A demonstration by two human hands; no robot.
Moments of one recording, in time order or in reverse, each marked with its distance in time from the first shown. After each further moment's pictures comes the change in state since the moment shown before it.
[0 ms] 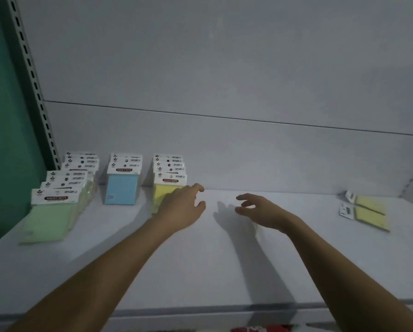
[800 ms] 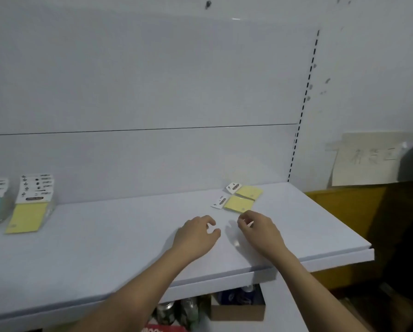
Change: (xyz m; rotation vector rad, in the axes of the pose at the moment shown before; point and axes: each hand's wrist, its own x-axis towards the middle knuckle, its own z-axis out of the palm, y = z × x) left_hand -0.013 0.378 0.186 -0.113 -0.205 -0.054; right_hand -0.137 0.301 -0.187 -0.032 0.479 -0.006
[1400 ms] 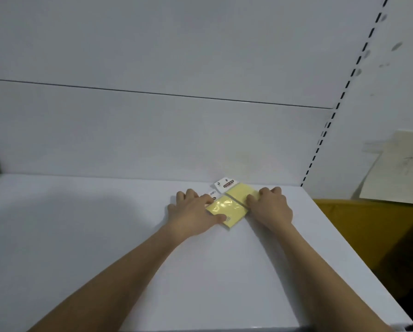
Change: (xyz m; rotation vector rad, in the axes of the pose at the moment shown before) left_hand 0.145 0.038 0.057 0.130 -0.027 -0.191; right_hand 0.182 0.092 0.000 -0.275 -0.039 0.187
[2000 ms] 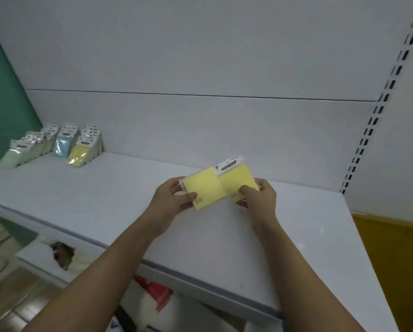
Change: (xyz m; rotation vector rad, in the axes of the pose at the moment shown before) left_hand -0.092 0.011 -0.014 -1.275 0.440 -0.180; right_hand -0.034 -0.012 -0.009 1.290 -0.372 -0.042
